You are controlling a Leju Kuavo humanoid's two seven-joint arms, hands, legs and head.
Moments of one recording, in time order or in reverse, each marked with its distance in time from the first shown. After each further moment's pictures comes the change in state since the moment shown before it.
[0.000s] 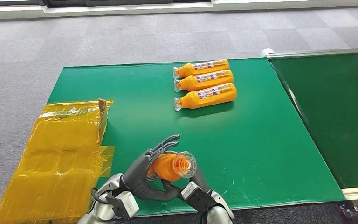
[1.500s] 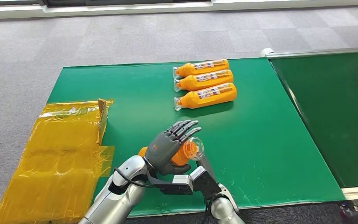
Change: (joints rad) left arm -0.229 -0.074 -0.093 0.309 -0.601 0.434 0.338; right arm -0.069 0.006 -0.075 0.105 0.005 -0.004 0.019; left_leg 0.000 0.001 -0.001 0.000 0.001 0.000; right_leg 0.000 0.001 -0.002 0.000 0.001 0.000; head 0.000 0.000
